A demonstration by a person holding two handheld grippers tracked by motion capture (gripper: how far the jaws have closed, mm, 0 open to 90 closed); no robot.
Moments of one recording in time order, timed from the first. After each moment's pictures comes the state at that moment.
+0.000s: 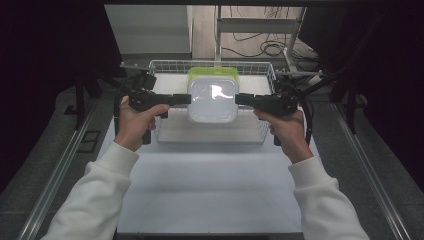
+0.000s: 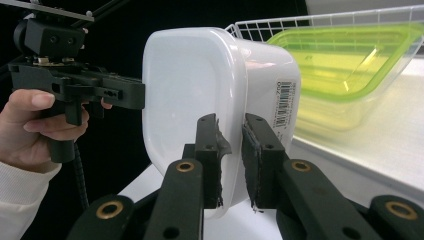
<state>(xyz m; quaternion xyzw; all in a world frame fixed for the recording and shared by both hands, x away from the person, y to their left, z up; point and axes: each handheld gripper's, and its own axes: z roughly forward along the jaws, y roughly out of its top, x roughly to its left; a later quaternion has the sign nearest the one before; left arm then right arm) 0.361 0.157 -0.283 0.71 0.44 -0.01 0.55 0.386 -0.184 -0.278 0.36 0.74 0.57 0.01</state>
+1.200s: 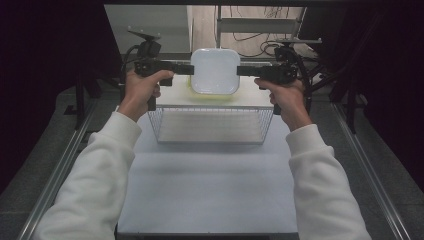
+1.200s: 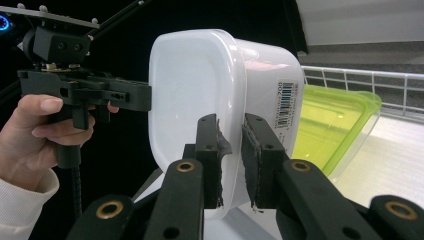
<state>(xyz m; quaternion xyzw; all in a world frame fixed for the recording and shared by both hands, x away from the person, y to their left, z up) 0.431 0.160 -0.251 0.70 0.46 -0.02 0.55 0.449 -0.181 -0.244 0.38 0.73 0.57 0.00</state>
